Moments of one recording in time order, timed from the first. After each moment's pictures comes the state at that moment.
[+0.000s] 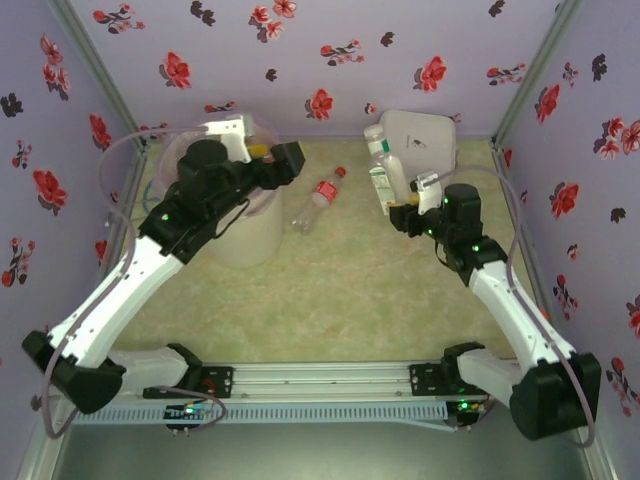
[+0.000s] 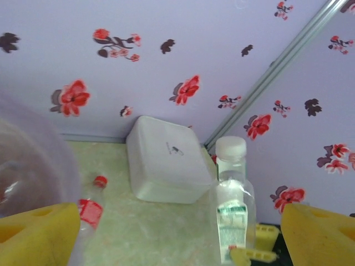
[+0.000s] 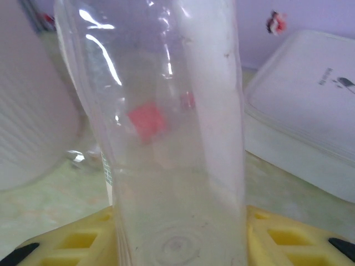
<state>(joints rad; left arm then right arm) -0.69 1.24 1.41 -0.30 -0.06 -0.56 0.25 1.03 0.80 -0.20 -0.31 -0.01</state>
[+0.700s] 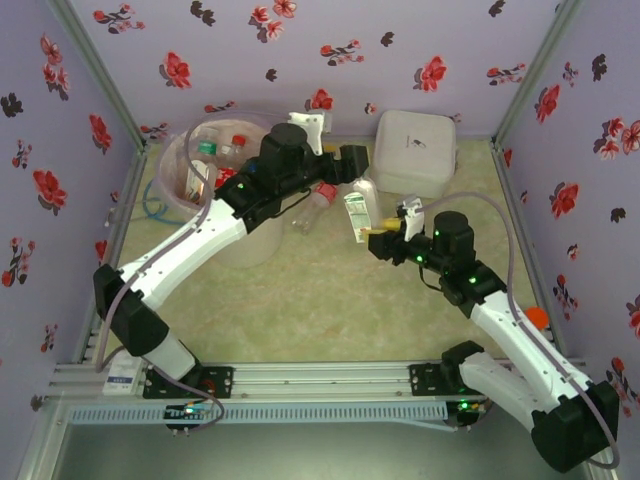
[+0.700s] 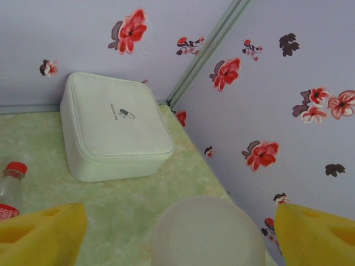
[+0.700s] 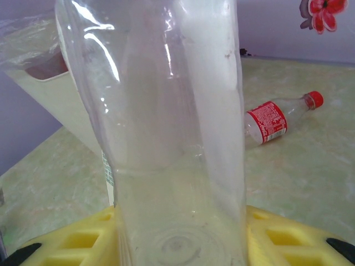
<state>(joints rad) -0.81 1.60 1.64 -0.28 0.04 -0.56 0.43 0.86 0.67 -0.14 -0.44 0.18</state>
